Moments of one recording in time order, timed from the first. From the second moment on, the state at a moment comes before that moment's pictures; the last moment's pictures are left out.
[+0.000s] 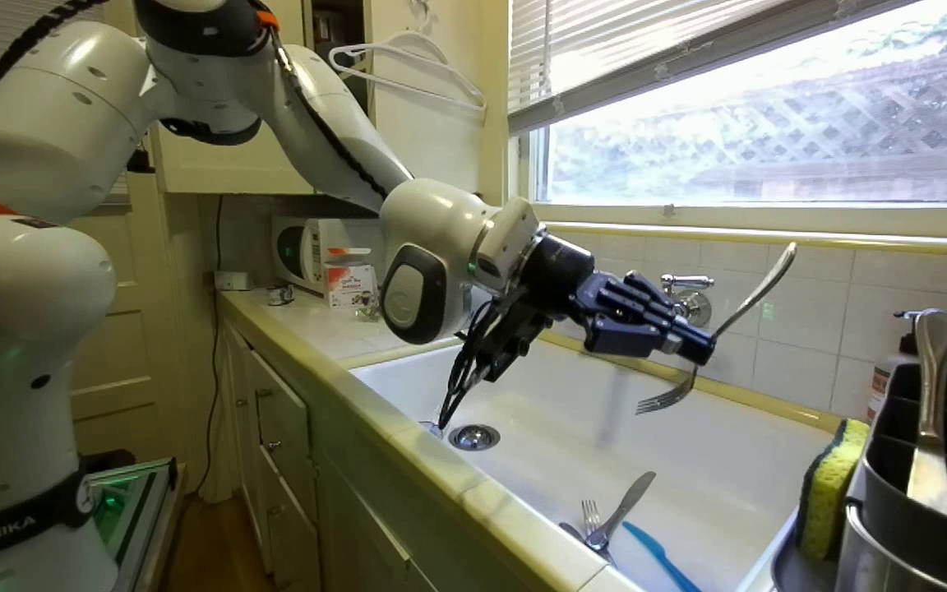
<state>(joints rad) 0.95 0.64 -1.12 -2.41 0.96 3.68 0.29</state>
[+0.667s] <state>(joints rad) 0.91 0.97 -1.20 -2.14 1.67 3.73 -0.29</state>
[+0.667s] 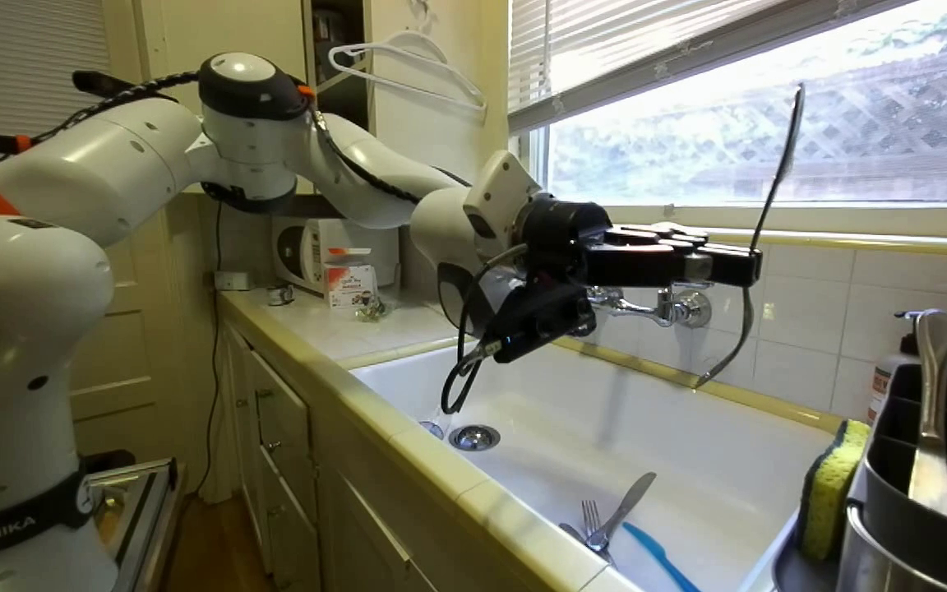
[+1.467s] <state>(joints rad) 0.74 1.03 -1.12 -1.98 1.74 3.91 -0.48</state>
